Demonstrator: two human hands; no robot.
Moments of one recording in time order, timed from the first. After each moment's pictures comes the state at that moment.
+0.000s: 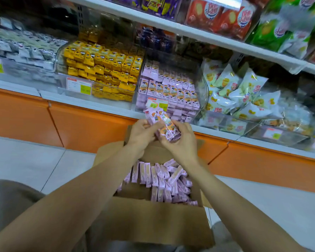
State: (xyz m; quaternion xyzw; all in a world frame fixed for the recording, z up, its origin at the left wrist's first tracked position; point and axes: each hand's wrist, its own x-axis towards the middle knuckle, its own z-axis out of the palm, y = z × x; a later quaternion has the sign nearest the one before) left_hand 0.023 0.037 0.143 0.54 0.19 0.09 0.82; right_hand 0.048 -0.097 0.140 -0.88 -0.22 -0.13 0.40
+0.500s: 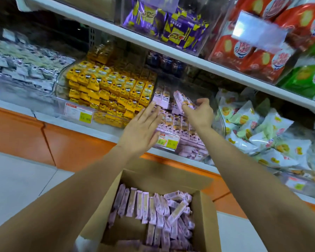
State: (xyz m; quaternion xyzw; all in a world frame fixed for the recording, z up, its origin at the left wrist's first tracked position) left_hand 0.123 0.134 0.143 0.96 -0.08 0.27 0.03; right_hand 0.259 -0.025 0.217 -0.92 -0.07 -0.15 0.36
